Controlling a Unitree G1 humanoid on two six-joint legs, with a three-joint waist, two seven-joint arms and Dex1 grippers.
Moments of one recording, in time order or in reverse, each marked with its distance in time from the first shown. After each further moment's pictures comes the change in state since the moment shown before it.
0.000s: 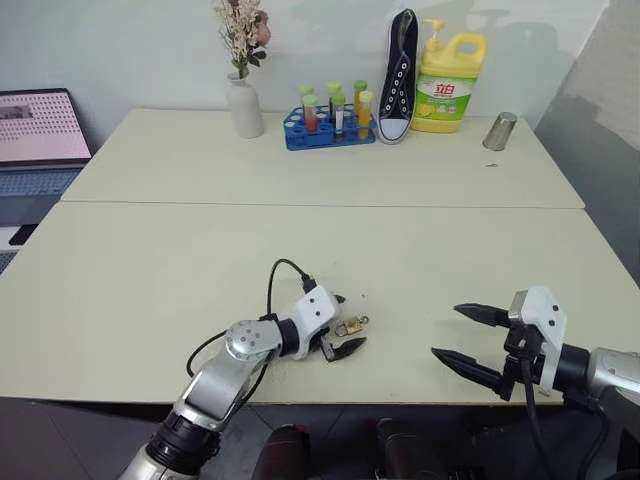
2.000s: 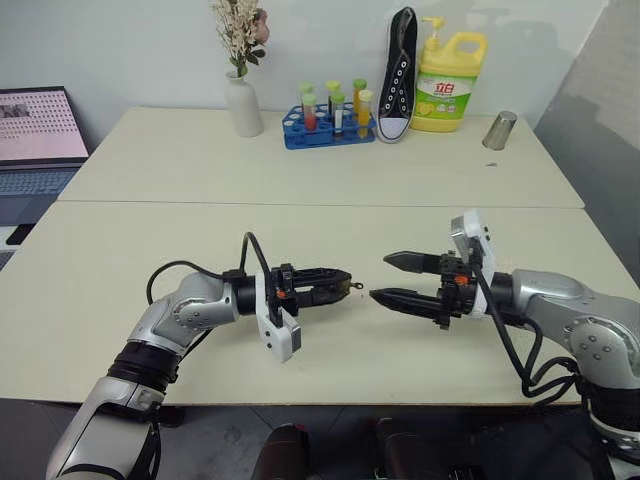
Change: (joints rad) left arm -0.307 0.218 0.096 0.507 0.414 -1.567 0.155; right arm -0.657 0.218 0.285 0.314 0.258 0.281 -0.056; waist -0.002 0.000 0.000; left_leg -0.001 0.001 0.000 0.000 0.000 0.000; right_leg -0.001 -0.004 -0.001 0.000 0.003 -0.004
